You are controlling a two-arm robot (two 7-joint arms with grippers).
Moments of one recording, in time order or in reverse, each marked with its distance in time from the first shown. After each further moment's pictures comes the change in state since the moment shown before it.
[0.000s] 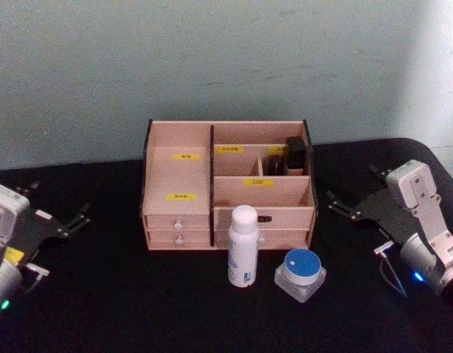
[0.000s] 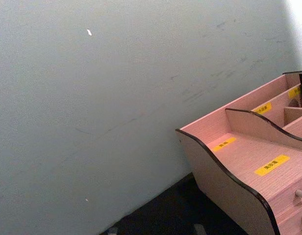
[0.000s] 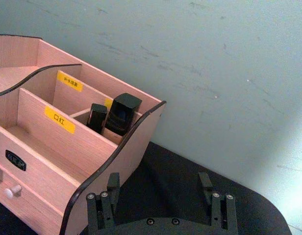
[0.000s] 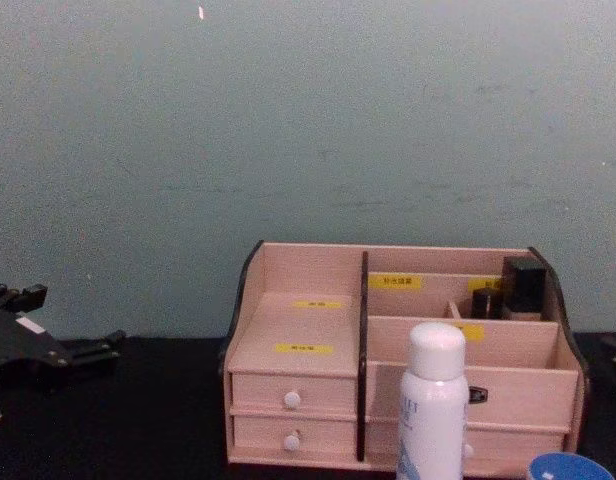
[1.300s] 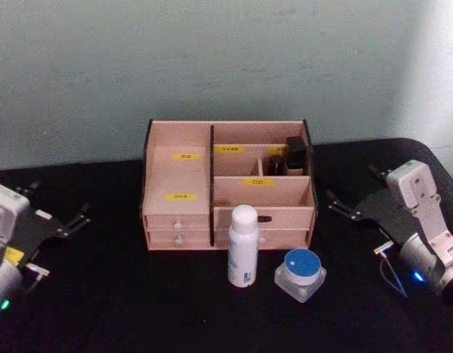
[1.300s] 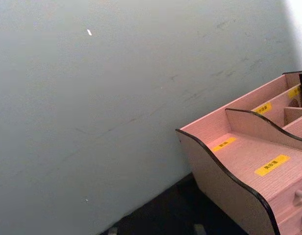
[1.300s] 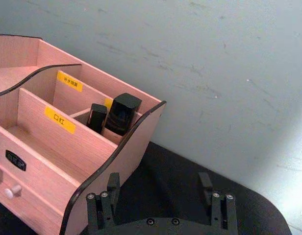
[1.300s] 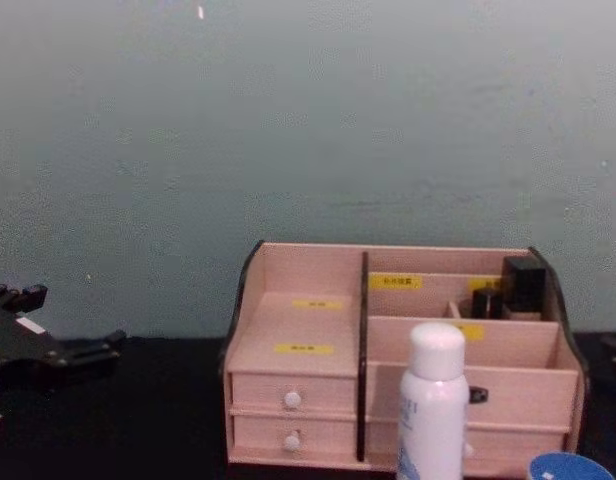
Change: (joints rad) left arm 0.000 0.000 0.000 0.000 0.000 0.000 0.000; right arm 0.000 0.000 0.000 0.000 0.000 0.000 0.000
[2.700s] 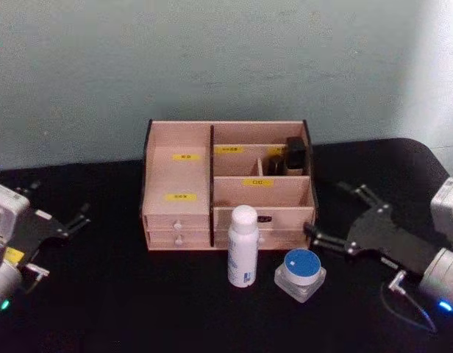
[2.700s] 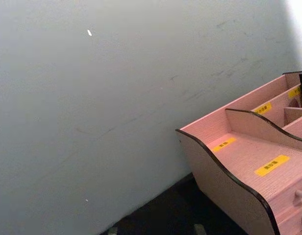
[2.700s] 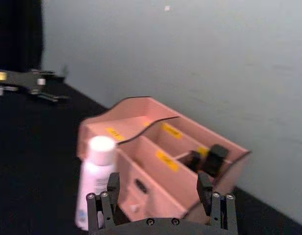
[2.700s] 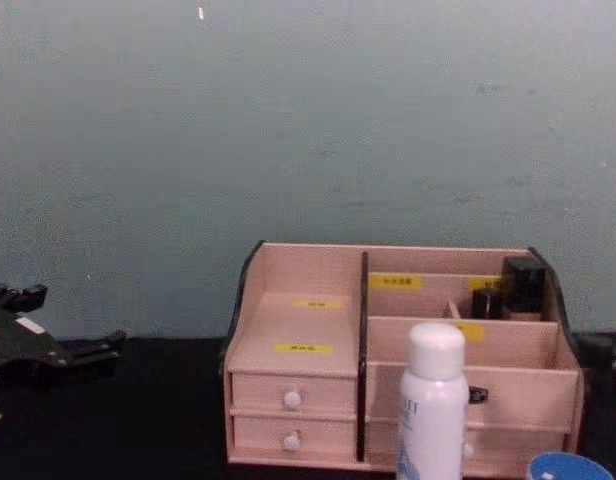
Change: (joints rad) left arm 0.000 0.000 0.000 0.000 0.000 0.000 0.000; right arm -0.180 0.115 0.115 -0.232 0.181 -0.107 0.385
